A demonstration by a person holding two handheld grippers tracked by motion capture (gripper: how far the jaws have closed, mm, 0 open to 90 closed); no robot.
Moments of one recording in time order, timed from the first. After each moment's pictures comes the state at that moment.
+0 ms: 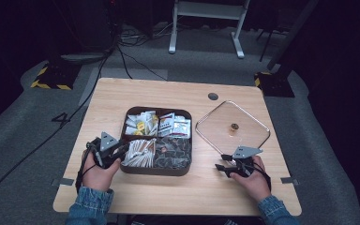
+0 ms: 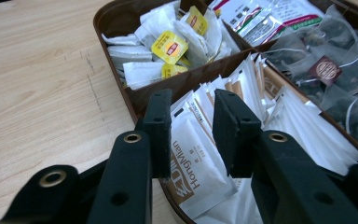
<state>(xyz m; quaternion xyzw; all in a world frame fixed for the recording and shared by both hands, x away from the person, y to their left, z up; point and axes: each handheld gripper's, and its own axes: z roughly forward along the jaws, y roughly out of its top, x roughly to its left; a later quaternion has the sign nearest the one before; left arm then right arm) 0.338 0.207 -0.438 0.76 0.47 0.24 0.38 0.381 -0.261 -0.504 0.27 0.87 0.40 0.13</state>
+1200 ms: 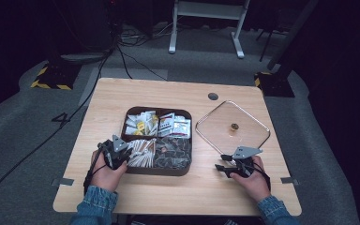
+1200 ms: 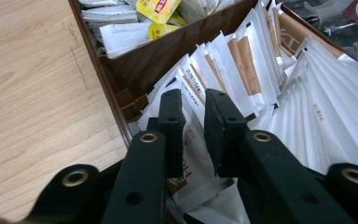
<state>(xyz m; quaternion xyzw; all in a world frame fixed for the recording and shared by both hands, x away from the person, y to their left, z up) 0.346 0.190 -0.457 0.80 0.46 0.24 0.31 0.381 -0.261 -0.504 0.26 0.87 0.40 0.12</state>
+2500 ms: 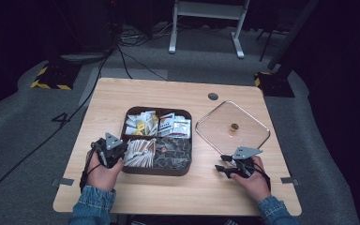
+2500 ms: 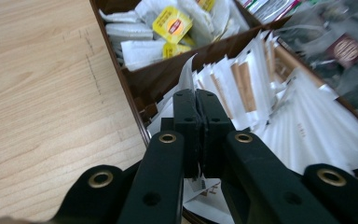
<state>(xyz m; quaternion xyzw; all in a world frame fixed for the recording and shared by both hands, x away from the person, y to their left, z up) 0.340 0.200 -0.439 0.77 0.48 0.23 0.35 0.380 -0.261 -0.504 0.26 0.87 0.40 0.12</state>
